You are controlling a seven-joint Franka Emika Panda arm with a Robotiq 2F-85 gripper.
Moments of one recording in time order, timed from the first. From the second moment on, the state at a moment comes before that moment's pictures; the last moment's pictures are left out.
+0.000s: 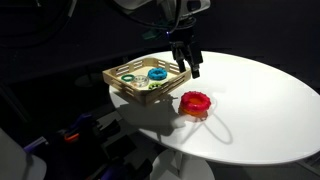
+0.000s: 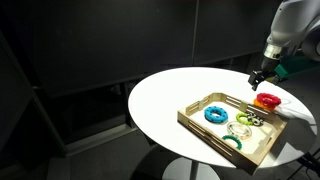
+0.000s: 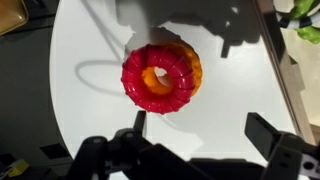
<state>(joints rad) 0.00 0.01 -0.10 -2.45 -0.55 2.52 0.77</state>
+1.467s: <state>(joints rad) 0.00 -0.21 -0.02 -2.15 0.00 1.91 0.19</state>
